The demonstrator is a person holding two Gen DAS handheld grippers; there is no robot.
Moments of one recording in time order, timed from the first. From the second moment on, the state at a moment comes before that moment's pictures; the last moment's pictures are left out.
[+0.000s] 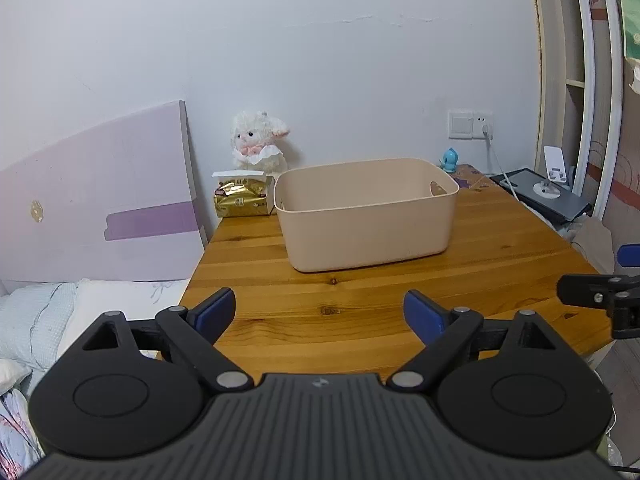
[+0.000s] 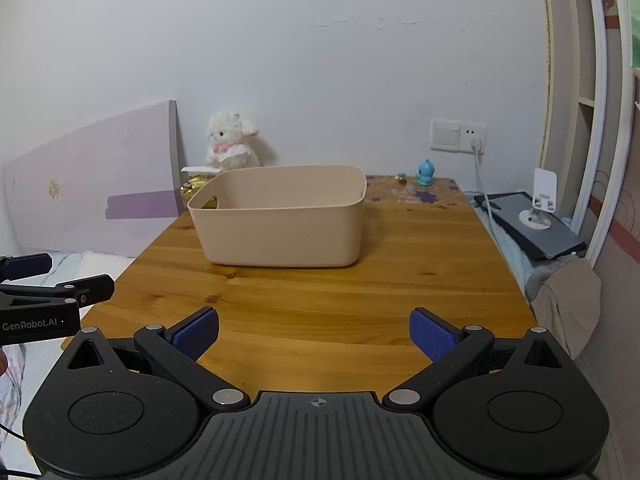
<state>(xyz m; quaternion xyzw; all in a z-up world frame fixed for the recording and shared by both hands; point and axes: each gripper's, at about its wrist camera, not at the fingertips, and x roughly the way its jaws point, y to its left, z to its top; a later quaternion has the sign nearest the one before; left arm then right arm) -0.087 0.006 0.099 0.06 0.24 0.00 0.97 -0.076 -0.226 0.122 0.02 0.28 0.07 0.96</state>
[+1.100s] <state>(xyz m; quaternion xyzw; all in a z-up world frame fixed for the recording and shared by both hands) -0.083 0.006 0.100 0.06 0.25 -0.02 0.97 -0.068 -0.232 0.122 0.02 0.30 0.06 0.95</state>
